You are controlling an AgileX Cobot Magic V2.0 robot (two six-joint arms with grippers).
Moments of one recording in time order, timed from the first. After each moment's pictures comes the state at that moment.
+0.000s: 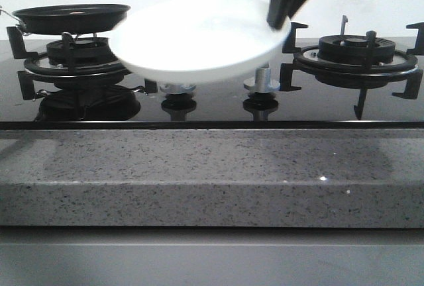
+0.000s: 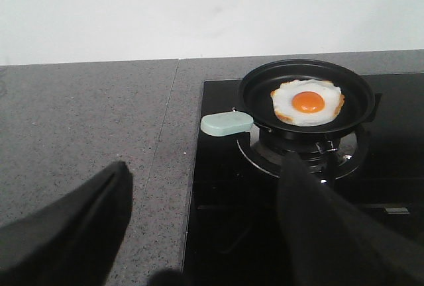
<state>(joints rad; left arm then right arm) -0.04 0.64 -0.79 0.12 0.50 -0.06 0.38 1.79 -1.71 0.19 1.18 0.18</state>
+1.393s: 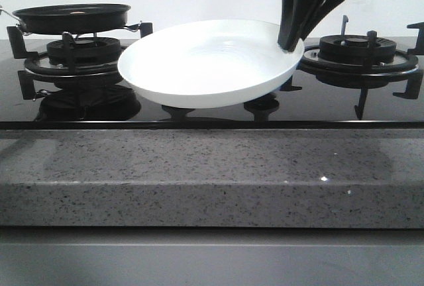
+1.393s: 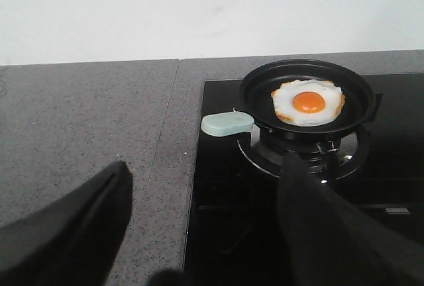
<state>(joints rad) -0.04 0.64 -0.79 0.12 0.50 -0.06 0.38 1.75 -1.62 0.18 1.15 0.18</state>
